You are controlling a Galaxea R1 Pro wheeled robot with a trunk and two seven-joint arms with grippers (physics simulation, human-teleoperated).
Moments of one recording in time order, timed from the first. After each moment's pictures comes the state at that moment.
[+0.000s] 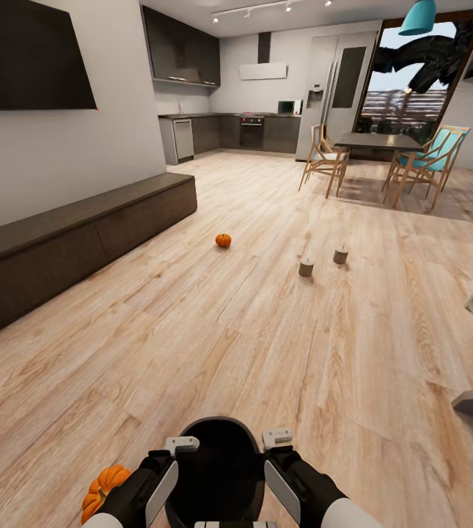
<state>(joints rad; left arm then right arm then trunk) -0.49 -0.12 -0.18 -0.54 0.26 0.52 0.29 -0.56 0.17 0.50 -0.47 -0.46 0.45 -0.27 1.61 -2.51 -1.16</state>
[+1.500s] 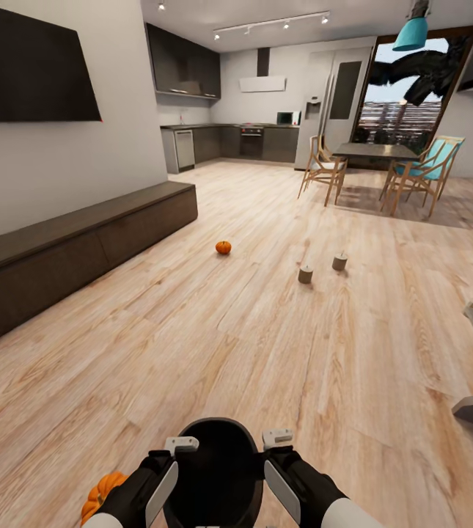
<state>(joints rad) -0.49 -0.12 -0.18 -0.54 0.23 0.53 0.29 -0.56 0.17 0.50 -0.47 -0.45 0.44 -0.28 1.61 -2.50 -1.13</state>
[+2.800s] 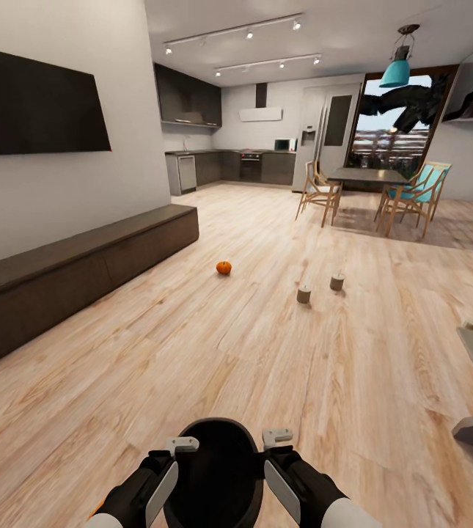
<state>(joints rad) -0.49 -0.12 -0.18 -0.54 0.24 0.53 0.29 -0.56 0.17 0.50 -0.47 -0.45 0.43 -0.28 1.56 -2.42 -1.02</state>
